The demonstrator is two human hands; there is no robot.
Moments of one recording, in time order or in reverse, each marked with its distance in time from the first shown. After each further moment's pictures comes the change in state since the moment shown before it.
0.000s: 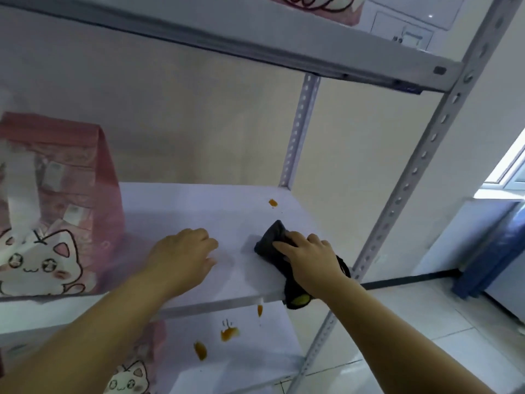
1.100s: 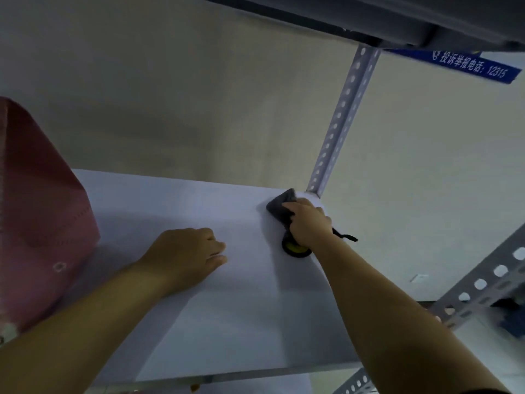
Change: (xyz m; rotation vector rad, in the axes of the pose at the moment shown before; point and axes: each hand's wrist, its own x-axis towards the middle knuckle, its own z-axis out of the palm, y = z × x) left_hand 0.084 -0.030 0.046 -0.007 -0.028 -0.006; right_hand 0.197 0.049 0.069 0.336 -0.158 0.245
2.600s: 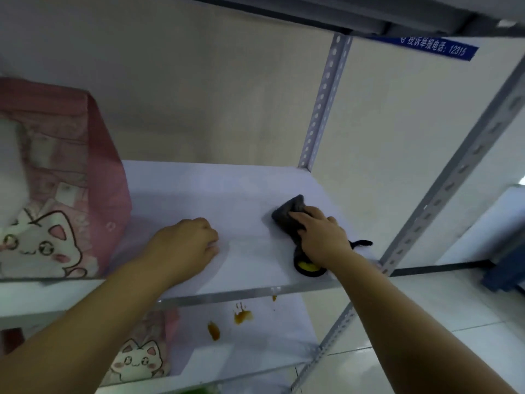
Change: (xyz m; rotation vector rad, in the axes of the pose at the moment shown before) left_hand -0.082 0.015 -0.027 -0.074 -0.099 -0.054; right_hand -0.157 -0.008 -0.006 0.014 -0.003 -0.012
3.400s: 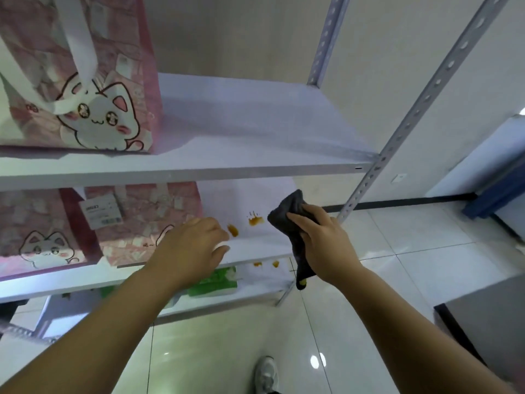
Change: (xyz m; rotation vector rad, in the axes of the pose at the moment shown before) left_hand -0.191 0.023 0.071 -0.167 0.048 0.101; right_hand -0.224 -0.054 0.072 0.106 0.076 -0.119
